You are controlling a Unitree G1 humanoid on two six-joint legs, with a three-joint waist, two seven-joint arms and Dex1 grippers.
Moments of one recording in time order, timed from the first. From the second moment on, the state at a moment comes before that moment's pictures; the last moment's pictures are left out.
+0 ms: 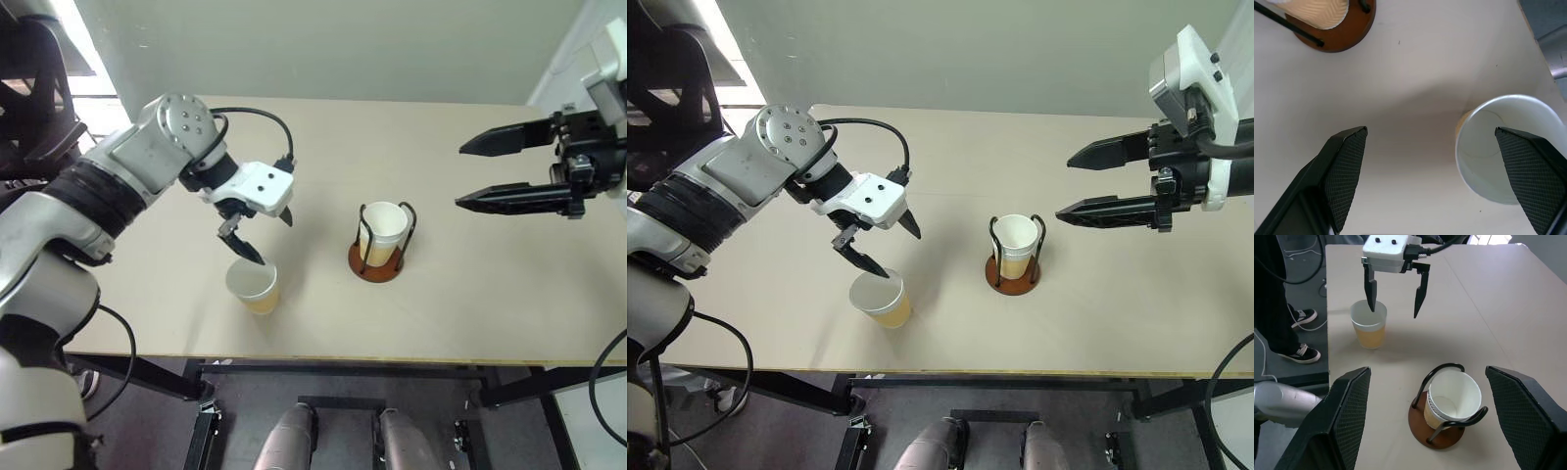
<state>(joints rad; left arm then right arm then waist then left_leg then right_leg) -1.48 0.95 -1.08 0.54 -0.37 -0.11 -1.59 -1.02 -1.12 -0.06 -0.28 0.72 1.07 1.26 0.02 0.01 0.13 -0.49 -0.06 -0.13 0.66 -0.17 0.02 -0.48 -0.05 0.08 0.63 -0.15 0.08</state>
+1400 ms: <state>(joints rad) -1.37 0.85 -1.02 0.66 -0.30 -0.18 -1.59 -0.85 -1.12 -0.19 -0.22 0.85 0.82 1.33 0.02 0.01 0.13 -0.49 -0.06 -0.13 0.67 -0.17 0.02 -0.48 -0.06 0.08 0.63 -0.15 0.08</state>
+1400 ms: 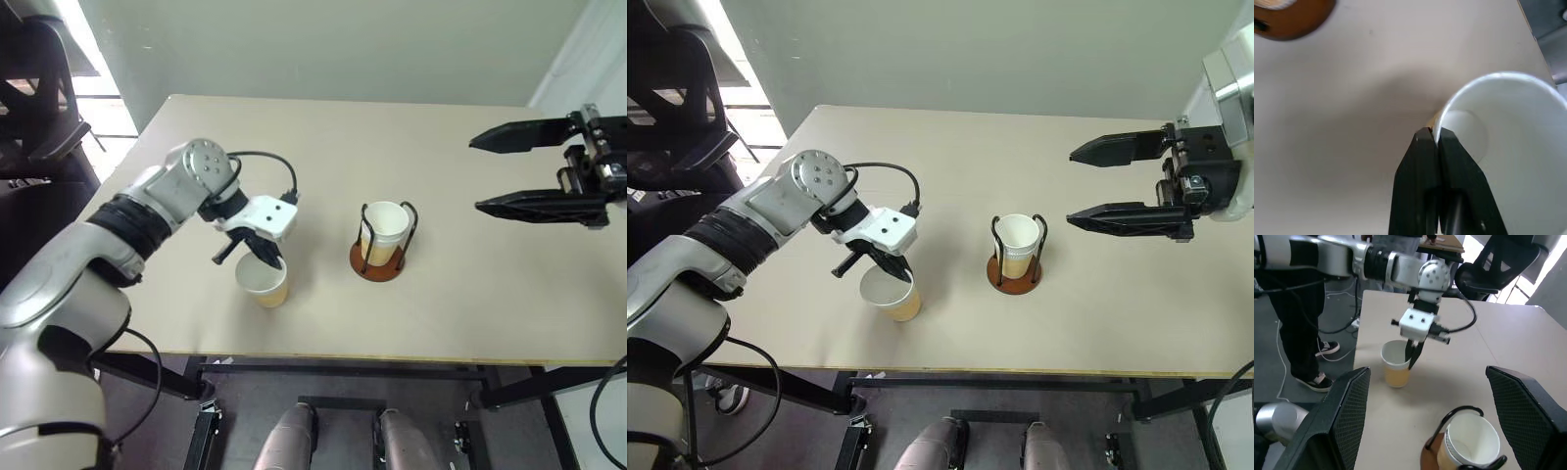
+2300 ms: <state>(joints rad) -1.76 0.63 -0.85 1.11 -0.34 -0.19 -1.59 -0.83 -1.19 -0.15 0.00 0.69 0.58 1.60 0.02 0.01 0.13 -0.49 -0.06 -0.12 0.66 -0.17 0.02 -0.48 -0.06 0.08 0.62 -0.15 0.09</state>
